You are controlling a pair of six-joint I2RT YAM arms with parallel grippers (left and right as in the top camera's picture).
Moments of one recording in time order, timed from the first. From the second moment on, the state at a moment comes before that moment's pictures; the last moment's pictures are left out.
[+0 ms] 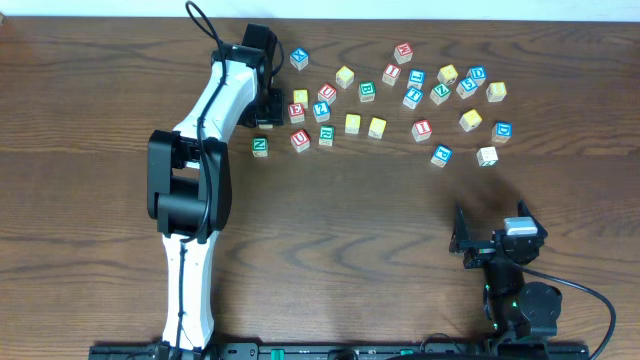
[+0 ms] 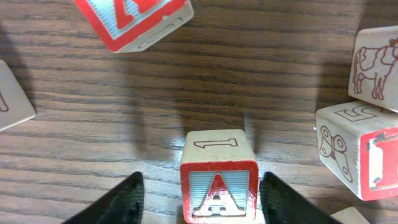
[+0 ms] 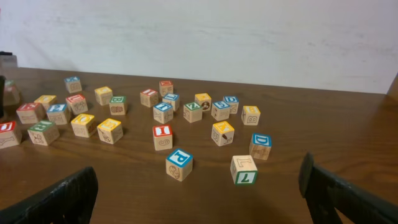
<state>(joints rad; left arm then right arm) -0.20 2.37 1.98 -1.02 -0.03 -0.20 0.01 0.01 0.01 -0.07 -0.05 -0.04</state>
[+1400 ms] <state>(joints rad) -0.20 1.77 1.98 -1.30 -0.03 -0.19 0.01 0.01 0.01 -0.07 -0.05 -0.03</state>
